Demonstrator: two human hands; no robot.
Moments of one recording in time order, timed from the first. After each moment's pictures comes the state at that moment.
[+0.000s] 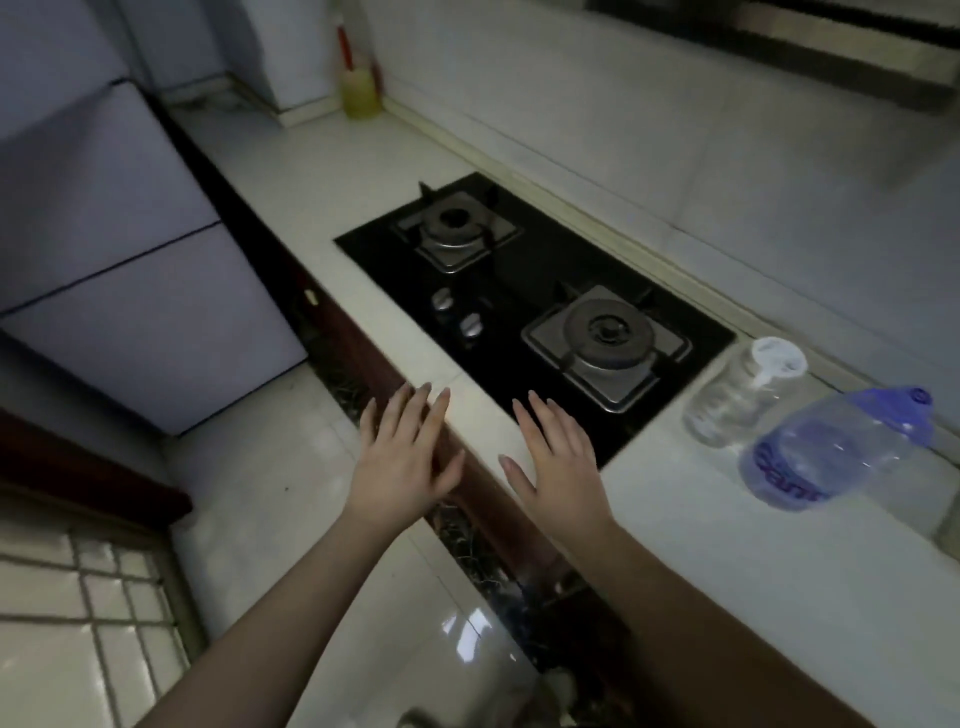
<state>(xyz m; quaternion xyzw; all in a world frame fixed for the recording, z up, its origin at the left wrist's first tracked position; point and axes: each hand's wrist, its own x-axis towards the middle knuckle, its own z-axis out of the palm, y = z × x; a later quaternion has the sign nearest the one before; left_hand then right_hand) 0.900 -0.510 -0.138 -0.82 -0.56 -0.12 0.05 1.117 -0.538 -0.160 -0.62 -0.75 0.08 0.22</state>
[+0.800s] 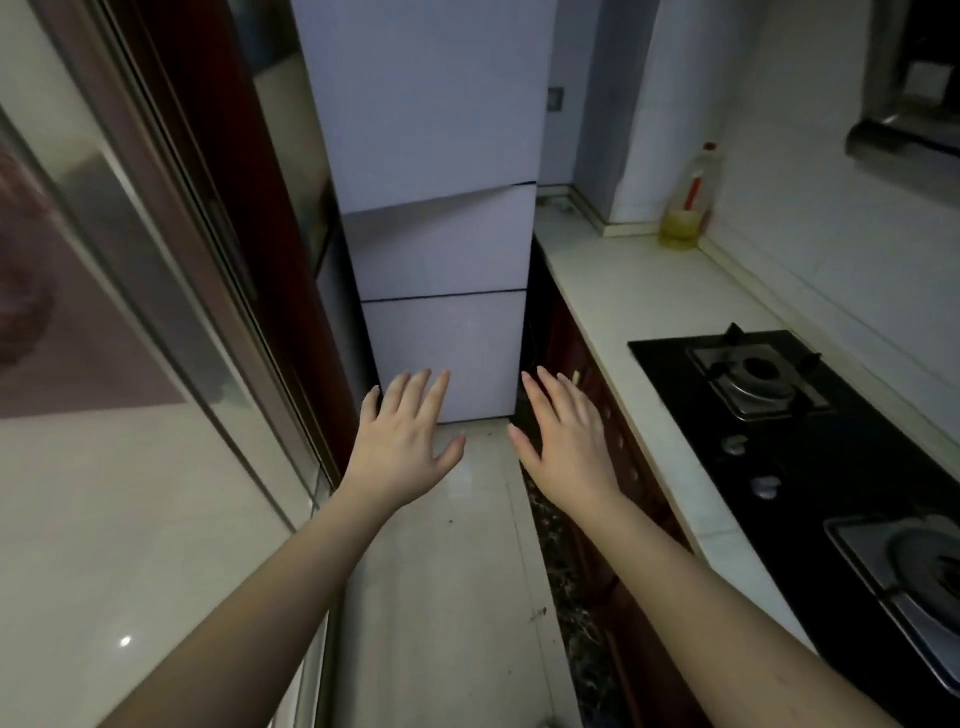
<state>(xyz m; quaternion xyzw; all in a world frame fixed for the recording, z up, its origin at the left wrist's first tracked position) 0.570 -0.550 -0.039 -0.61 -0.77 -0.12 0.14 0.768 -0.448 -0.049 -0.39 -0.89 0.05 0.23</state>
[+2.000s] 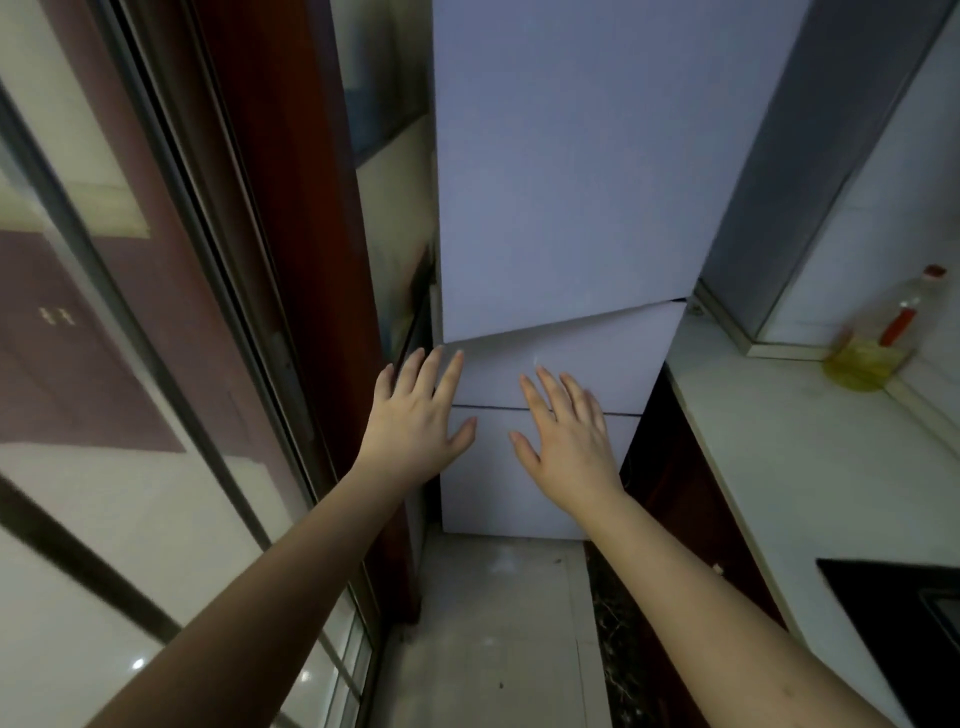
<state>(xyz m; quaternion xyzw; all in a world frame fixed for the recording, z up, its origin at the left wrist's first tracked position) 0.256 -0.302 0.012 -0.54 -0.81 -0.10 0.20 0.430 -0.185 -0.008 -0.31 -0.93 -0.02 0.20</state>
